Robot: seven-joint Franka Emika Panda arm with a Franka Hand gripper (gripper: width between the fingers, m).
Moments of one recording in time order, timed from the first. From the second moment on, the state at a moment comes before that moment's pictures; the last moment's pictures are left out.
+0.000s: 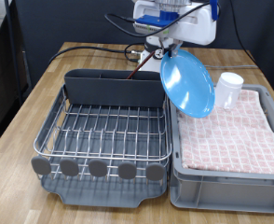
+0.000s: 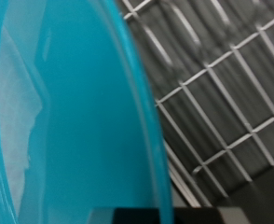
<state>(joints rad) 0.23 -0.29 -0.22 -2.46 -0.14 2.28 1.51</state>
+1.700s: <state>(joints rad) 0.15 -0.28 -0.34 -2.29 -0.45 2.06 1.14</state>
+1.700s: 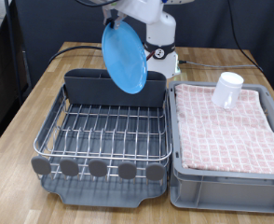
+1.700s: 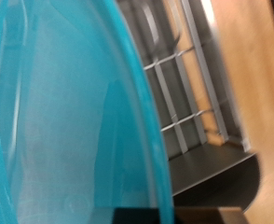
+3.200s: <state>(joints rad) 0.16 -0.15 -0.43 -2.17 -0.61 2.18 0.78</state>
